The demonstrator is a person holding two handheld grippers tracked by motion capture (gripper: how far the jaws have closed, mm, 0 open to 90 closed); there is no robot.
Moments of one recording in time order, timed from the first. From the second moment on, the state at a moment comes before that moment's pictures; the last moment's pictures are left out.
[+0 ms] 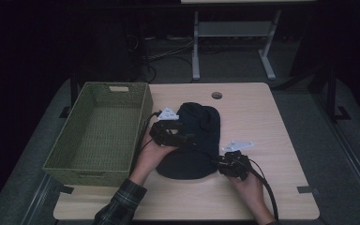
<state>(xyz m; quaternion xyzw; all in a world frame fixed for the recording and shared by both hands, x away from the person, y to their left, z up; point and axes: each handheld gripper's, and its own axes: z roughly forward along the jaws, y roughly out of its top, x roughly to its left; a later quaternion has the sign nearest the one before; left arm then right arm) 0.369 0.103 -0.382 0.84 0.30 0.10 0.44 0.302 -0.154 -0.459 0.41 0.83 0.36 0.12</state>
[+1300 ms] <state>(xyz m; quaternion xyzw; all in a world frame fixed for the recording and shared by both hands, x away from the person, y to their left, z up) 0.294 0.099 -0.452 0.90 0.25 0.02 0.35 0.269 -0.223 -0.452 0.39 0.85 0.35 0.10</state>
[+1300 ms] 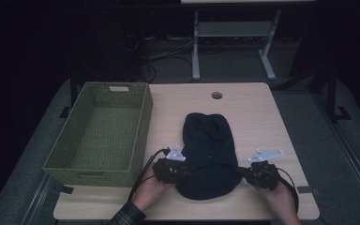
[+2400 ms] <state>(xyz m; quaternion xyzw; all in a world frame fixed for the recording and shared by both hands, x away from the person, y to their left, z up) 0.256 0.115 -0.436 0.89 0.24 0.03 0.38 0.230 -0.221 -0.442 0.36 0.85 0.38 0.09</state>
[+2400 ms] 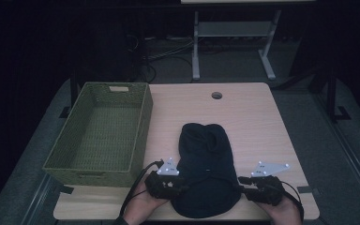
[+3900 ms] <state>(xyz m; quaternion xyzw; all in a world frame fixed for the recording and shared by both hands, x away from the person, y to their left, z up) 0.399 0.101 -0.398 0.83 0.34 0.12 0.42 0.377 -0.217 -0.407 0.39 0.82 0.40 0.13</state>
